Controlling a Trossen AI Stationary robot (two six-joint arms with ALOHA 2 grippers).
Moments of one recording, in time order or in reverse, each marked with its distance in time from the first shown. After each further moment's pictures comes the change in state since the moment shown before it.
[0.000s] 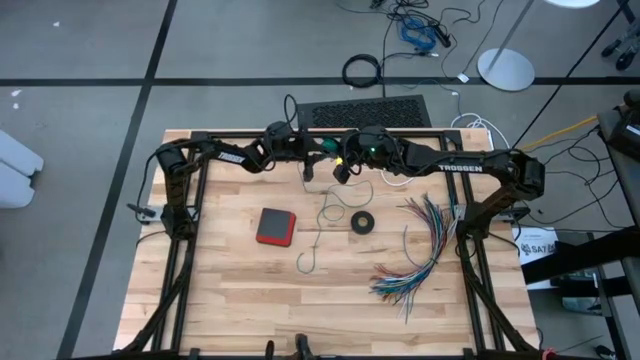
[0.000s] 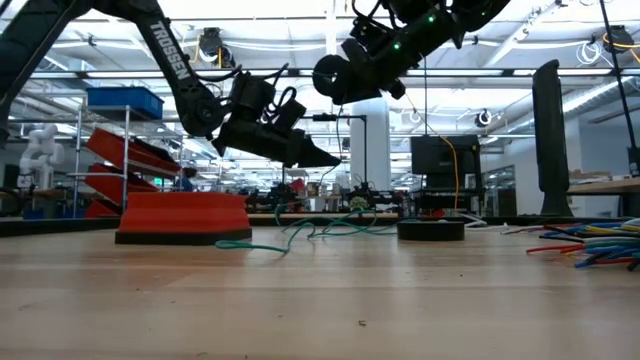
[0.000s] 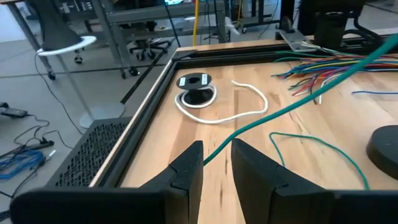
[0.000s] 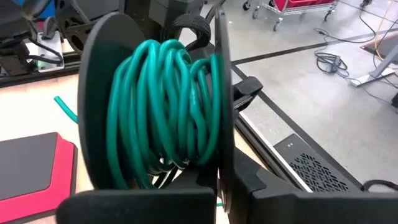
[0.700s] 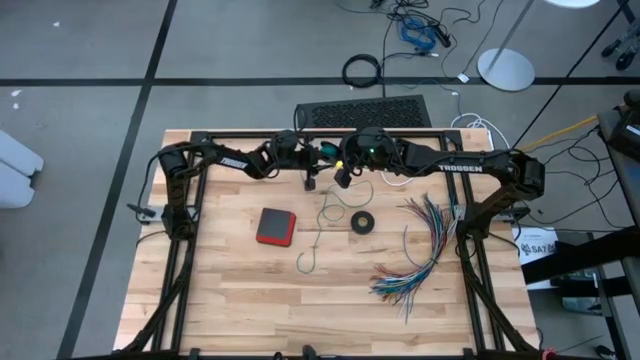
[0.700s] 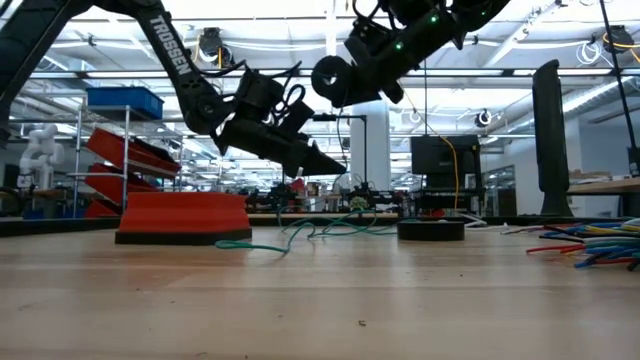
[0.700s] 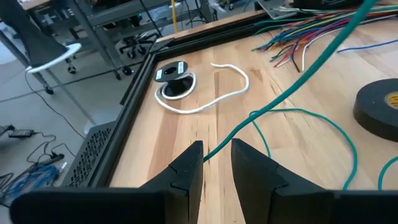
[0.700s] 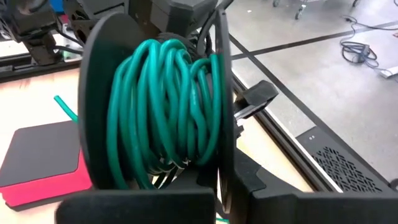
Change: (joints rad) left arm -0.075 0.000 0.000 -0.071 -0.062 0.188; right arm 0.000 0.000 0.000 -0.038 -0.078 0.024
